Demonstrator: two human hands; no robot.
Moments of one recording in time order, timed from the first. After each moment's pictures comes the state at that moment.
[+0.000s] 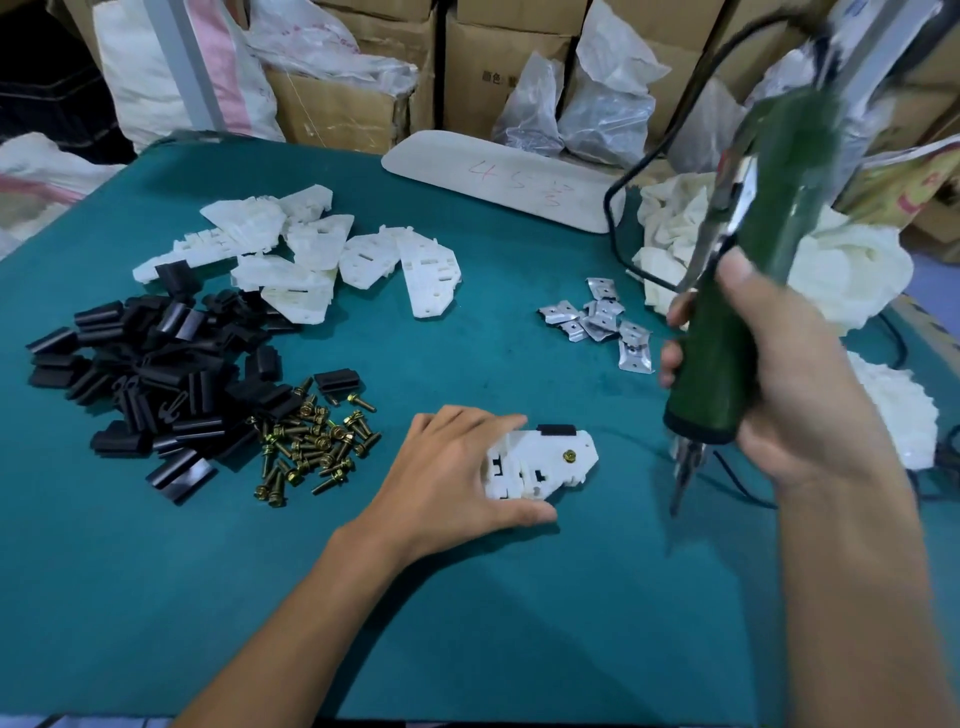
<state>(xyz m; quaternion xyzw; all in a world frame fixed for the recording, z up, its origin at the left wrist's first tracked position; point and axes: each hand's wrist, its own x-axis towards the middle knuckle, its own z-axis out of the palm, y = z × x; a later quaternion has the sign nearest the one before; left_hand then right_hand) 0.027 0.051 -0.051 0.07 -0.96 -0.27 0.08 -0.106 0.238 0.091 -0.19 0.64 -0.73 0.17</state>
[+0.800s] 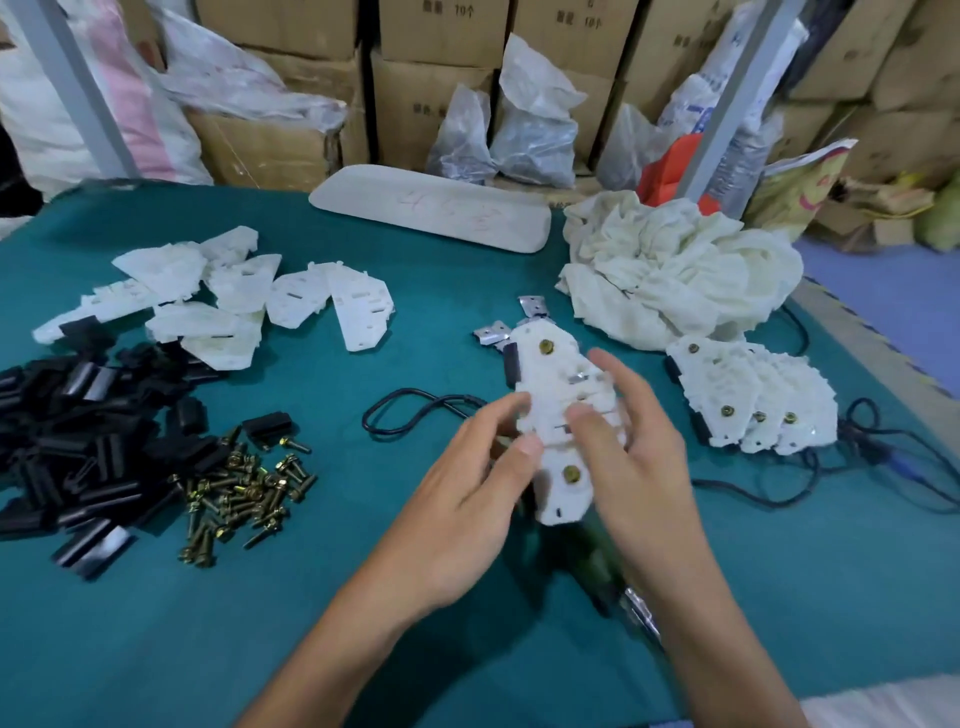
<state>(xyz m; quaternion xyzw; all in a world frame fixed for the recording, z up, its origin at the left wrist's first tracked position) 0.018 0.108 -0.003 0.06 -0.77 -0.63 0.09 -0.050 0.246 0.029 -0.17 0.74 -0.65 0.04</state>
